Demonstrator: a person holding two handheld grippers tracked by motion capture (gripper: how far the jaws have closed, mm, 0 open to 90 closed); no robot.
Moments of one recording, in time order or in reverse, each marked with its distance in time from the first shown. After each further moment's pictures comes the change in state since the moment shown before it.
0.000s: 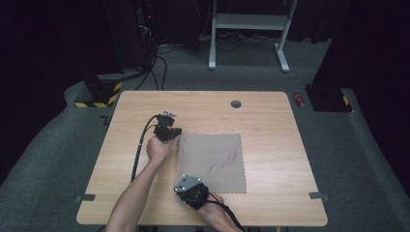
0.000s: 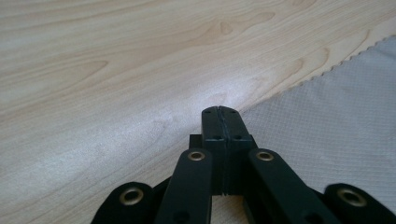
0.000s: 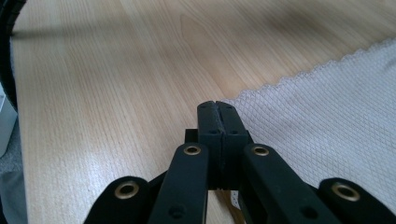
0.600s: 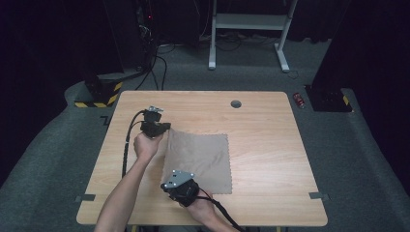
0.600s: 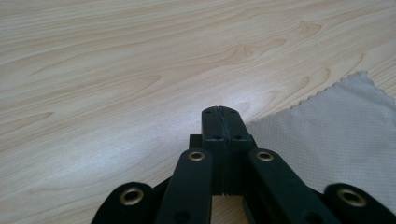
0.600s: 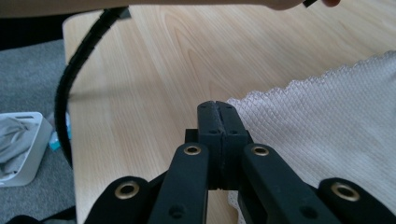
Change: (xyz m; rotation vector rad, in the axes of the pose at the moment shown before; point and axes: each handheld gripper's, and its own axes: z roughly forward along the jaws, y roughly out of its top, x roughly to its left) left arm 0.025 0.003 -0.046 -0.044 0.036 -0.025; right arm 0.009 0.037 -0.002 -0.113 0.083 0.009
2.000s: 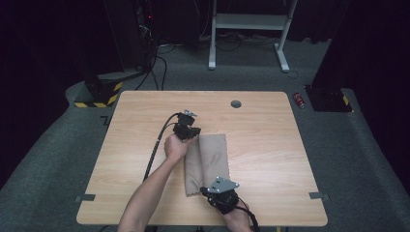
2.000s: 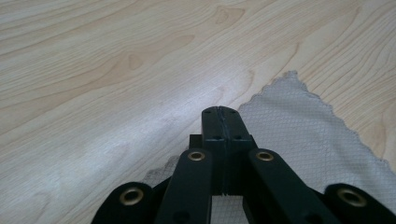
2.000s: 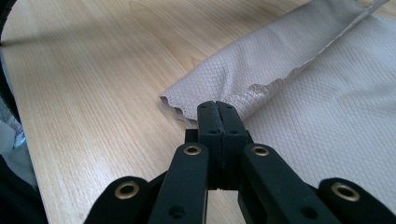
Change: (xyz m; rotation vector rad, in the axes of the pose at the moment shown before) left arm -0.083 0.017 0.073 0.059 -0.119 0.112; right arm -0.029 -0.087 -0.069 0.037 -0.162 0.163
